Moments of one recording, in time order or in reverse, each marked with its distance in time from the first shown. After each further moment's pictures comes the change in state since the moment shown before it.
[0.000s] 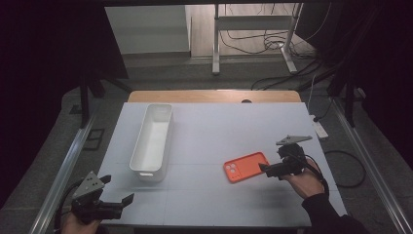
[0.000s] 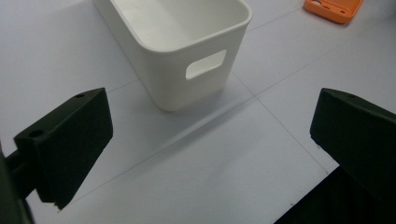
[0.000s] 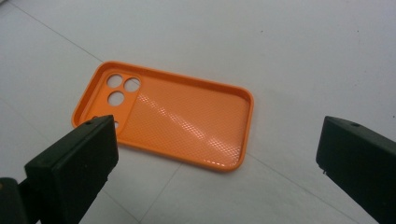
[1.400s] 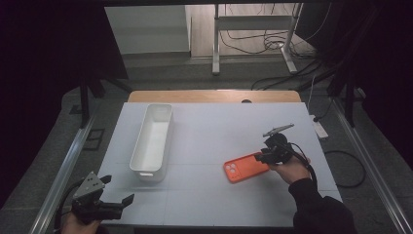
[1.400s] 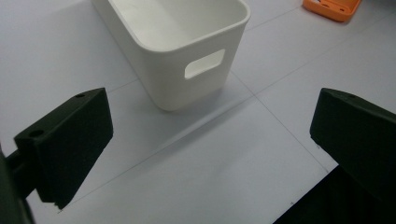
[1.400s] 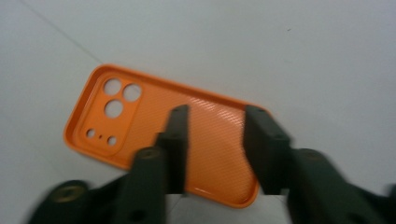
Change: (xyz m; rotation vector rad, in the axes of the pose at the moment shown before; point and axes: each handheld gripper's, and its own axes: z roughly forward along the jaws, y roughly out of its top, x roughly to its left) left arm -0.001 0.000 0.000 0.004 -0.001 0.010; right arm -0.002 0.030 0.034 0.135 0.058 -0.030
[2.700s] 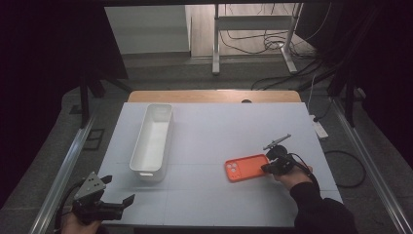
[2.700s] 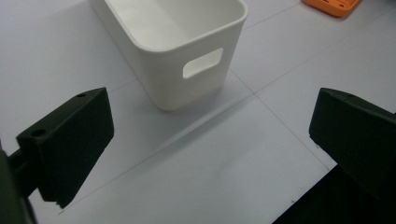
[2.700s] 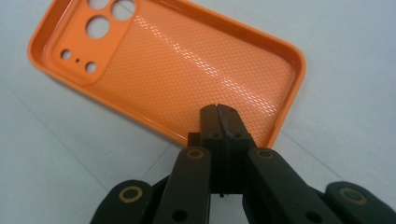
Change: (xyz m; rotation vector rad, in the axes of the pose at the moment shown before) left arm -0.002 0.000 0.000 0.003 0.002 0.013; right arm -0.004 -0.033 0.017 0.149 0.023 -0.032
